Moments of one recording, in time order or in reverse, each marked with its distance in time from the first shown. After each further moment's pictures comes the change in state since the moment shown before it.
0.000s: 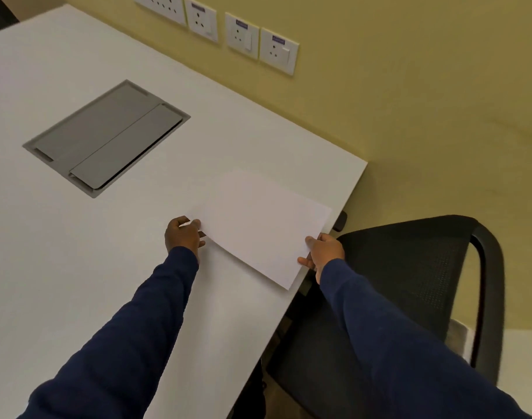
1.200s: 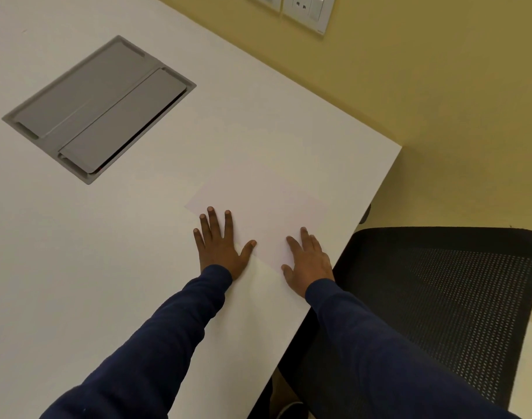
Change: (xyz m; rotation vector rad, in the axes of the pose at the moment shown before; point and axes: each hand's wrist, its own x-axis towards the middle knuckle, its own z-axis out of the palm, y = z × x) left_hand 0.043 -0.089 0.023 1.464 -0.203 0.606; right_hand 0.034 0.059 0.057 -1.497 -0.208 -0.590
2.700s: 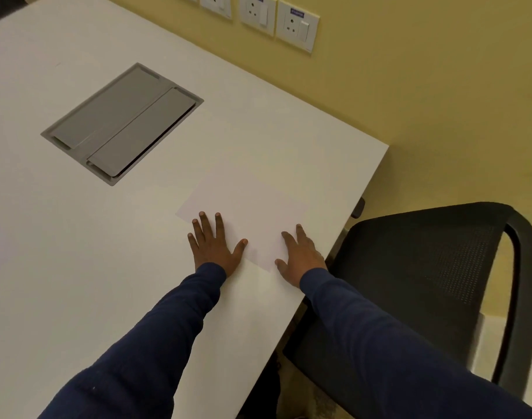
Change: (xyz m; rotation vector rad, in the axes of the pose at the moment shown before) left_hand -0.044 -0.018 -0.022 0.000 0.023 -0.070; right_hand -0.047 -0.018 -0.016 0.119 -0.009 -0.021
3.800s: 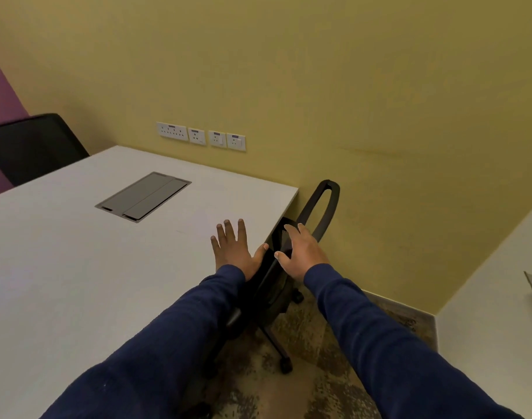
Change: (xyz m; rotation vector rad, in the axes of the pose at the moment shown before) left_hand -0.426 0.080 -0.085 -0.015 0.358 0.332; right_hand -0.445 0.063 0.006 0.233 0.599 -0.075
